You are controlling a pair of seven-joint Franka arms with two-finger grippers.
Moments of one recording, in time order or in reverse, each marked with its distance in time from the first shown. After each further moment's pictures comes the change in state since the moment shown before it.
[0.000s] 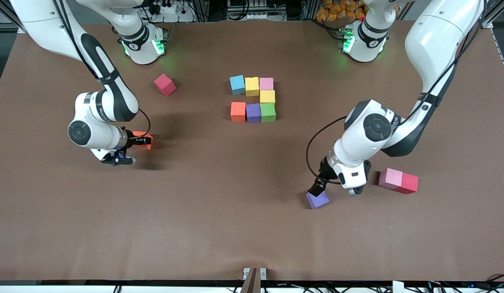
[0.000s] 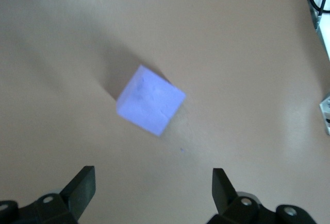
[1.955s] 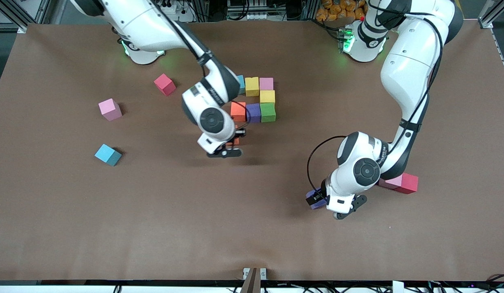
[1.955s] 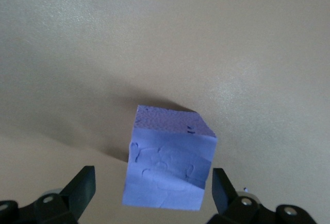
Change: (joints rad) left arm -0.309 0.228 0.360 0.317 -0.222 -0.174 0.540; right arm 0.632 0.292 0.012 0.583 0.085 -0.198 0.505
